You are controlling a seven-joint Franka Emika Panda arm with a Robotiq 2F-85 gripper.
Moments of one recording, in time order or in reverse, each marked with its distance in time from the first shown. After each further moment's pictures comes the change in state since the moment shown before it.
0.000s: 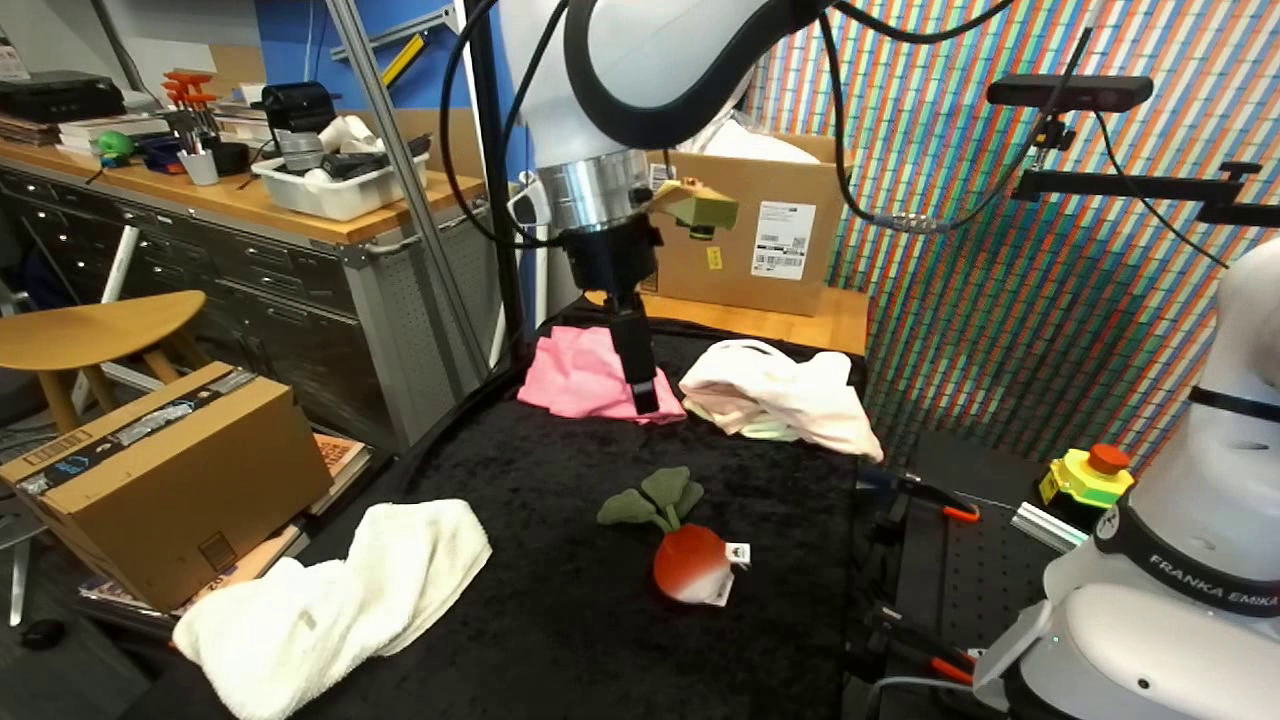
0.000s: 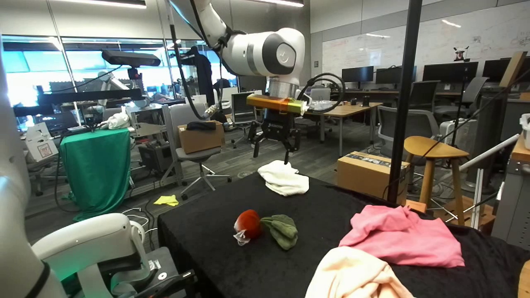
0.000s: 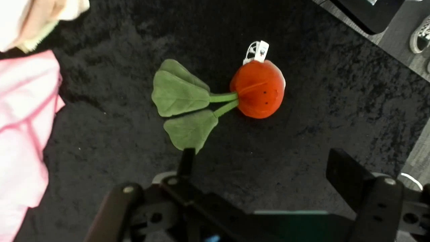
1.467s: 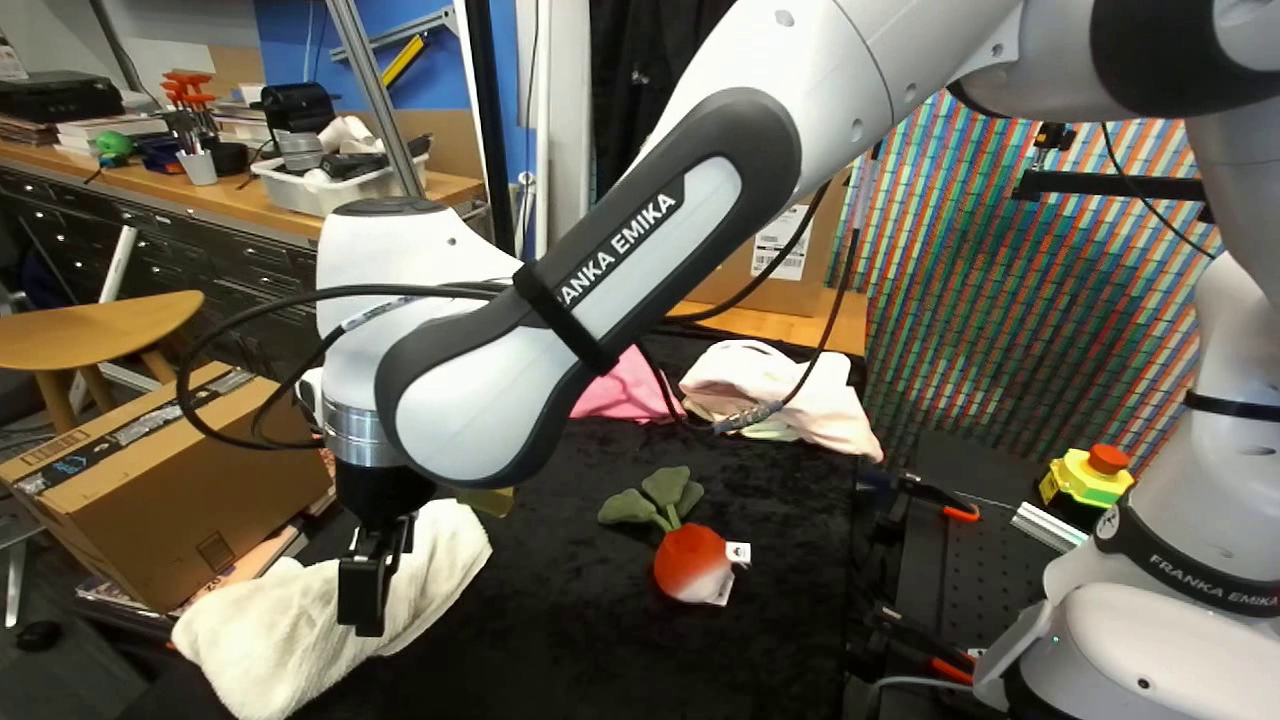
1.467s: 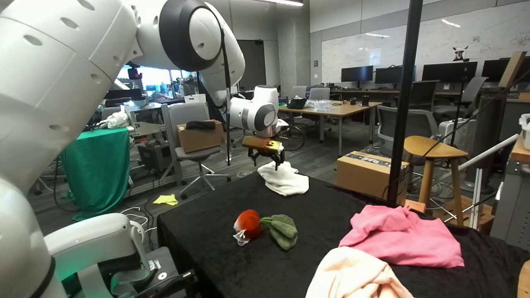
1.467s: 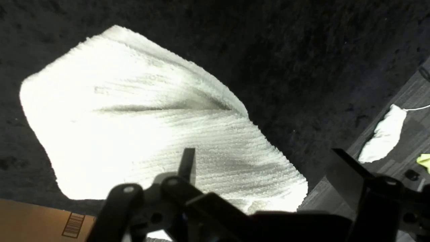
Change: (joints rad) arm 0.193 0.537 0.069 0.355 -0.035 0.609 0.236
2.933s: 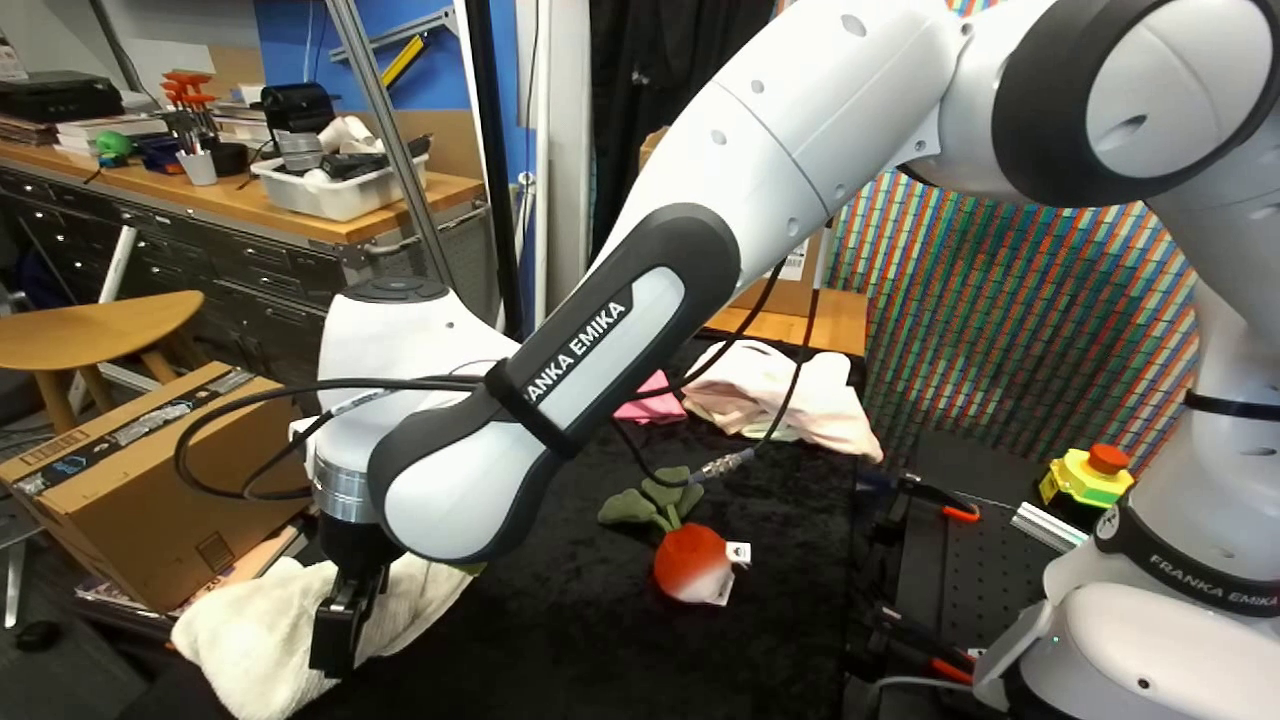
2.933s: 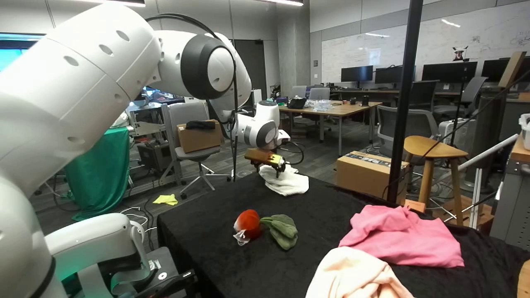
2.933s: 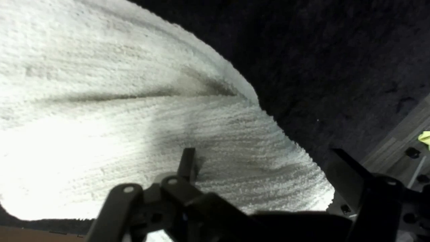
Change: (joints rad) arm 0.009 0.161 0.014 0.110 0.000 0.123 0.003
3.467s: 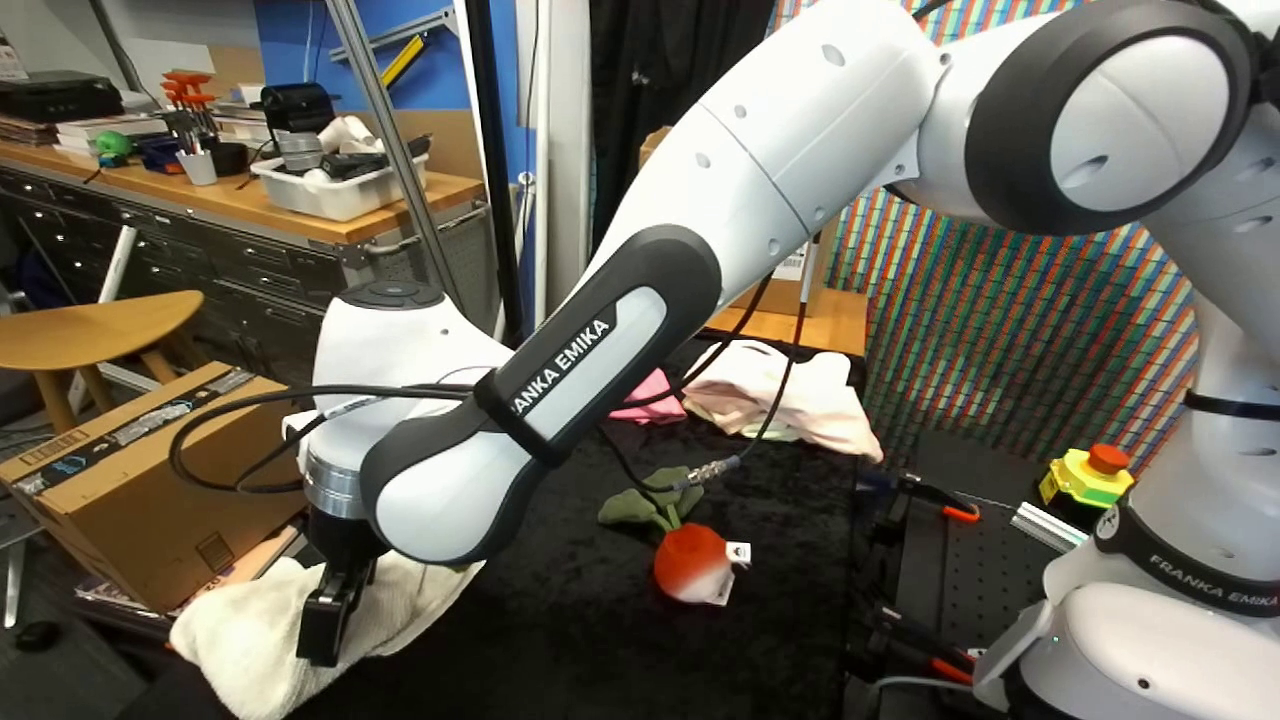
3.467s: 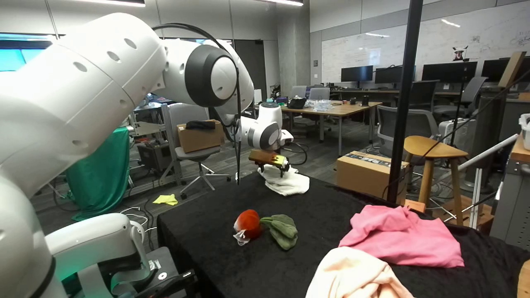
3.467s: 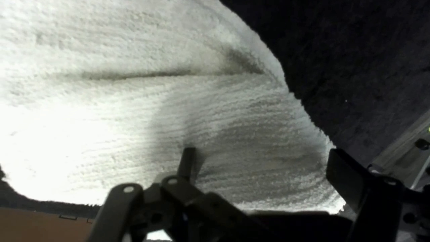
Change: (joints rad) arm 0.007 0.047 -0.017 0.065 -0.015 0.024 0.000
